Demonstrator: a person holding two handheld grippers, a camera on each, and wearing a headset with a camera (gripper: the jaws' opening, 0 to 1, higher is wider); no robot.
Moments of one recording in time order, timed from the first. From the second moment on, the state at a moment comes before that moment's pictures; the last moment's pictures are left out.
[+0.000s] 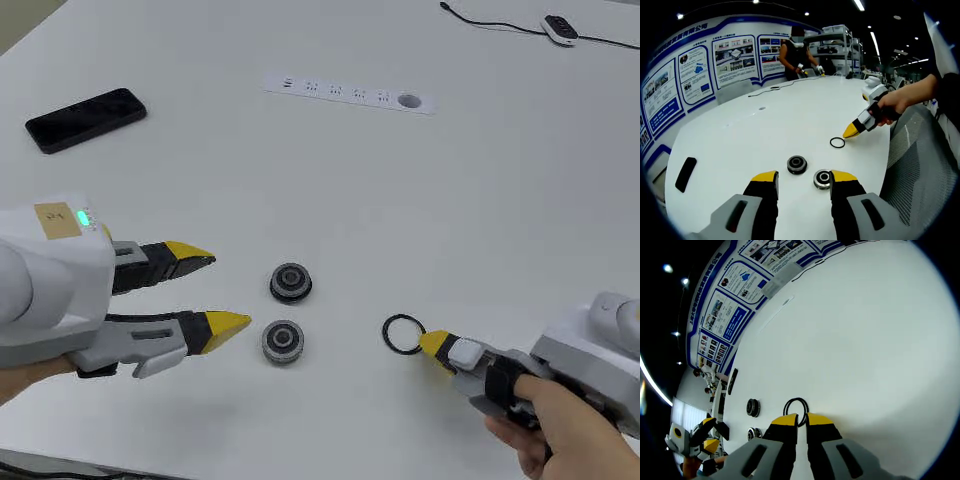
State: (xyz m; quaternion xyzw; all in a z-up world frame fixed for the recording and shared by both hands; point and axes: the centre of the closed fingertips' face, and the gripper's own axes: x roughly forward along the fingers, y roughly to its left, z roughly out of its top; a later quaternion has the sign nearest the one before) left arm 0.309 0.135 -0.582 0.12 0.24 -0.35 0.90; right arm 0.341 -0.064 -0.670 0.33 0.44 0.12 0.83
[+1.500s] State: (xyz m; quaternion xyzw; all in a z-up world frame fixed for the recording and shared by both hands) left arm 0.371 0.096 -0.627 0.17 0.27 -0.42 0.85; right arm 0.359 -0.020 -0.630 0.45 0.37 0.19 0.79
